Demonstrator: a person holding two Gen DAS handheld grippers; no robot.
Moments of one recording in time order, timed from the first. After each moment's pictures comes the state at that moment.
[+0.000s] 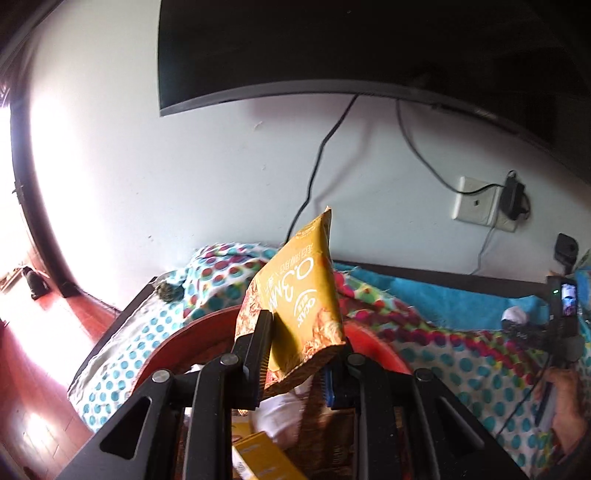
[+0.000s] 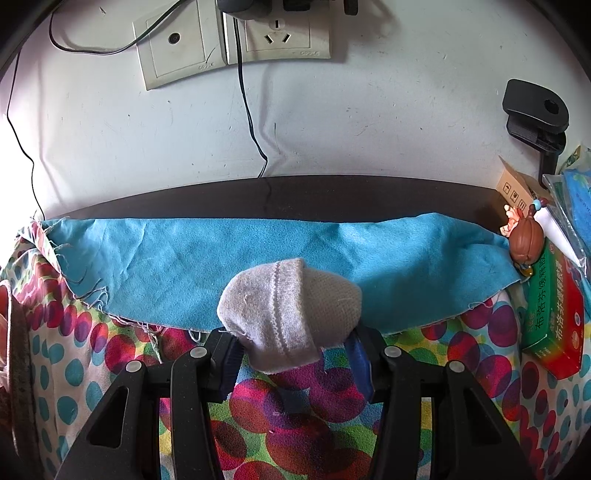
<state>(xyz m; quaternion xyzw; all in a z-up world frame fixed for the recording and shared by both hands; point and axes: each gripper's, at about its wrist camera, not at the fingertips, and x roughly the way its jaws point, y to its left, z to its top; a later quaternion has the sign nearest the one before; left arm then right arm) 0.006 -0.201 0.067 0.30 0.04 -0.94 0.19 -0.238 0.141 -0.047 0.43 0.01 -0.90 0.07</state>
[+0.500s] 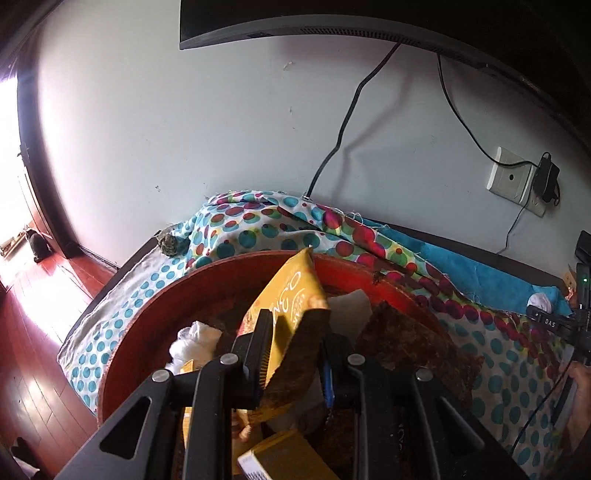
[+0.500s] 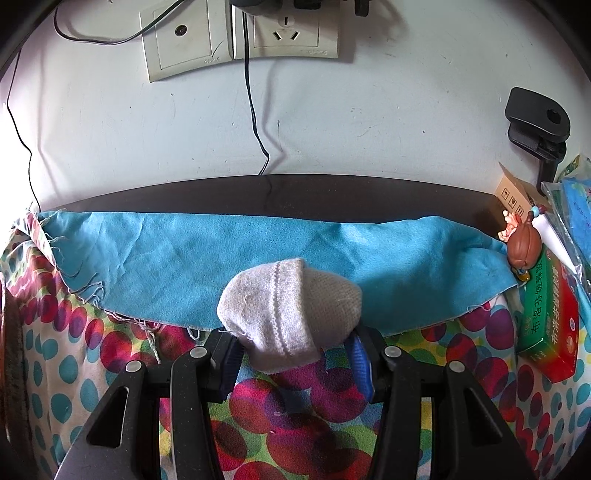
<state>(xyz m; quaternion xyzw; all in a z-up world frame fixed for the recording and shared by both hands) 0.001 -0.221 0.016 0.35 0.09 -0.91 0.20 -0.237 0.133 -0.051 0.43 0.03 -0.90 0.06</state>
